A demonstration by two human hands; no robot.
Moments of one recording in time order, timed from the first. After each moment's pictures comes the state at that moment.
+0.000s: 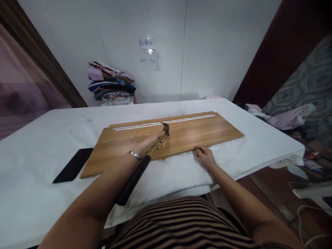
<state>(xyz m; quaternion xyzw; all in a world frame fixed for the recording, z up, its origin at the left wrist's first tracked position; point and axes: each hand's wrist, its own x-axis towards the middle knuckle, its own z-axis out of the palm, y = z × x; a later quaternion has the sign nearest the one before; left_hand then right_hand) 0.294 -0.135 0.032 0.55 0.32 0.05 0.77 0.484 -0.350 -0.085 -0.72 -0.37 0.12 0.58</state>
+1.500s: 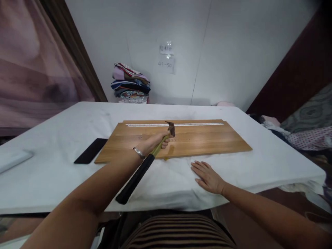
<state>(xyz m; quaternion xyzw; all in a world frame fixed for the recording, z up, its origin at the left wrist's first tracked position) 0.286 -0.155 0.062 0.51 0.34 0.07 0.79 0.483 -0.411 -0.068 -0.60 -0.79 0.00 0.11</state>
